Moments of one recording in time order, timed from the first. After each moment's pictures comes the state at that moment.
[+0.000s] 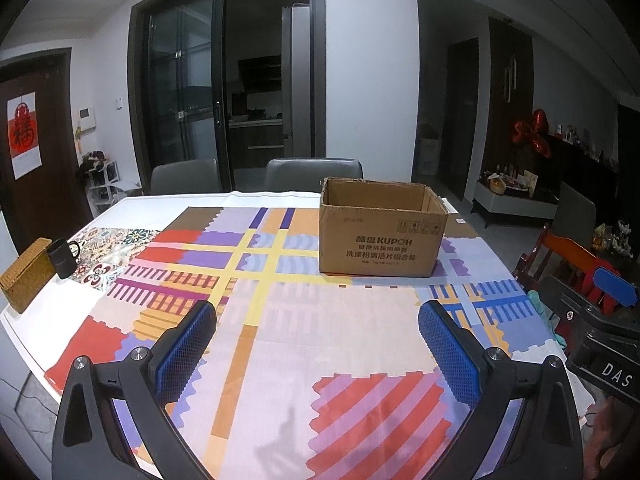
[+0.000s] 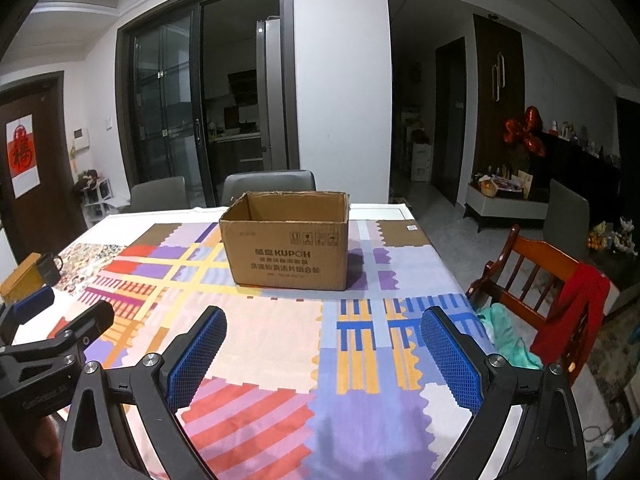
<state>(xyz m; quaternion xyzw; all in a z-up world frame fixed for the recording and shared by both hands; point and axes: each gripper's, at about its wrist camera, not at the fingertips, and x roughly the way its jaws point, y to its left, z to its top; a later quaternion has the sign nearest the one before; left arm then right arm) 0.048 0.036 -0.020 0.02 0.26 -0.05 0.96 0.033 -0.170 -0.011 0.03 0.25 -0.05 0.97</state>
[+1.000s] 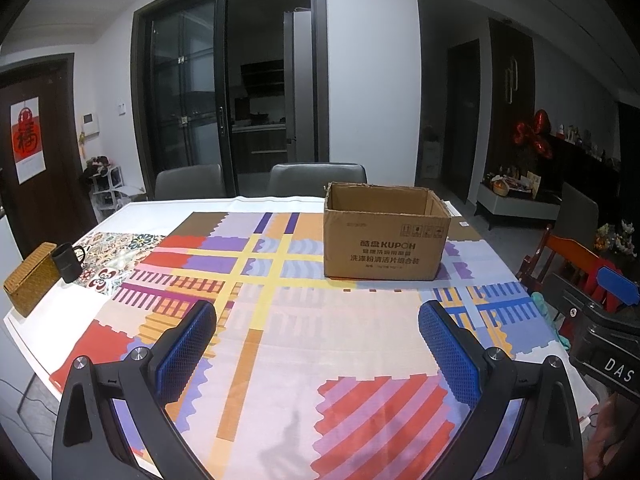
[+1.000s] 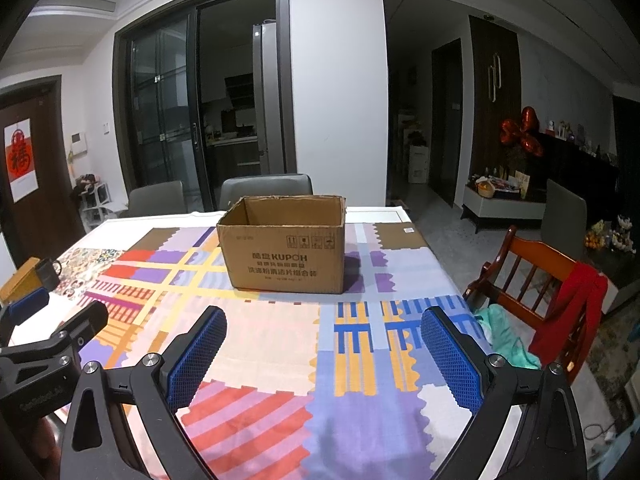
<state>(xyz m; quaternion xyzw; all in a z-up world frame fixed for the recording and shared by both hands) 0.046 0.036 -0.016 0.02 0.26 -0.05 0.97 0.031 -0.171 -0.007 0.03 0.24 -0.06 0.97</state>
